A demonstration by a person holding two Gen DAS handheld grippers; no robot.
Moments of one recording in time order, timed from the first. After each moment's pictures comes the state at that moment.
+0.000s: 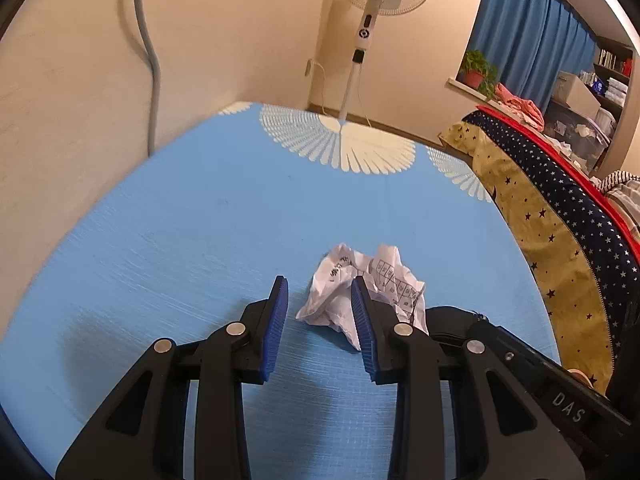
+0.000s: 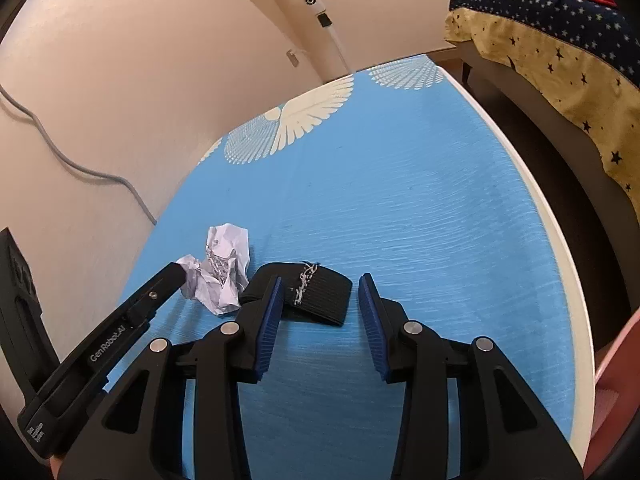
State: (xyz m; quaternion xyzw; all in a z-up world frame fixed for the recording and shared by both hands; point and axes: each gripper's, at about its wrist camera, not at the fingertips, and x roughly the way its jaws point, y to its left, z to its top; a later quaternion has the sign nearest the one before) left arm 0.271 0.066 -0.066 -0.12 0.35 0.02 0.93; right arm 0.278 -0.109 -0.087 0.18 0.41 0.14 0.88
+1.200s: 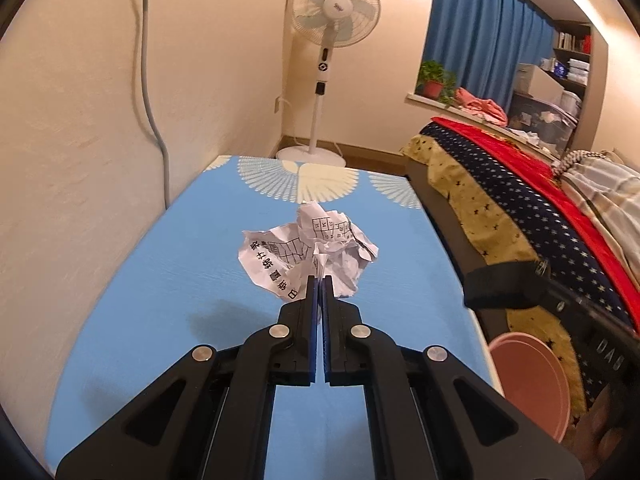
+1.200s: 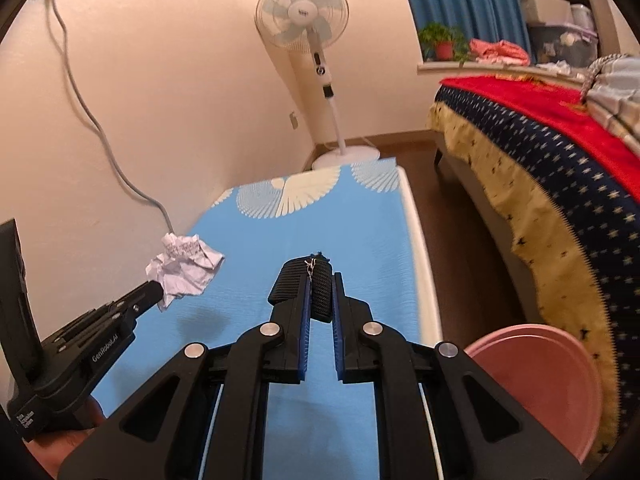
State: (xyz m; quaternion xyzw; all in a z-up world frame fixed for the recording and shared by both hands) left arm 0.162 0.029 0.027 -0.07 0.30 -0.02 0.95; right arm 0.148 -0.159 0.038 0.10 0.30 0.09 0.95
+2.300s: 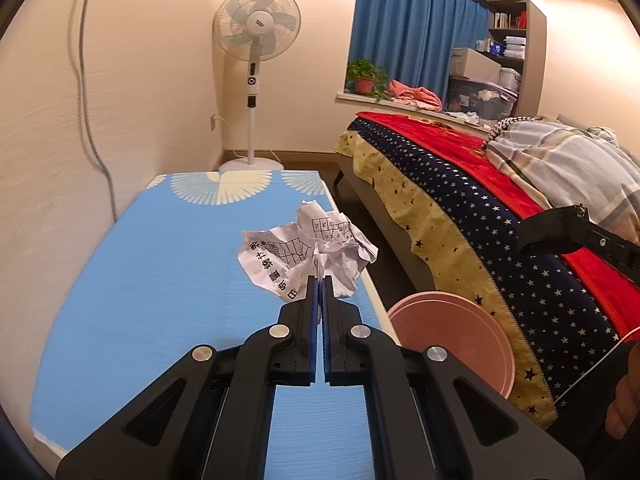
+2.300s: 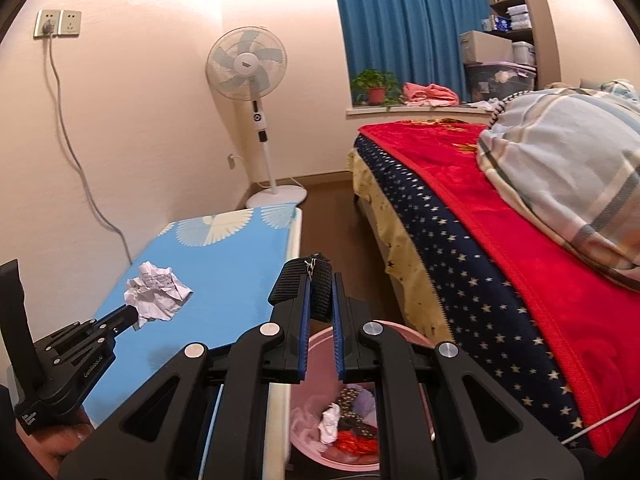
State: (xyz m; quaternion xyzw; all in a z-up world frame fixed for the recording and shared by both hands) left arm 0.079 -0.063 0.046 -0.02 0.28 -0.11 0.95; right arm 0.028 -0.280 0.091 0.07 0.25 -0.02 0.97
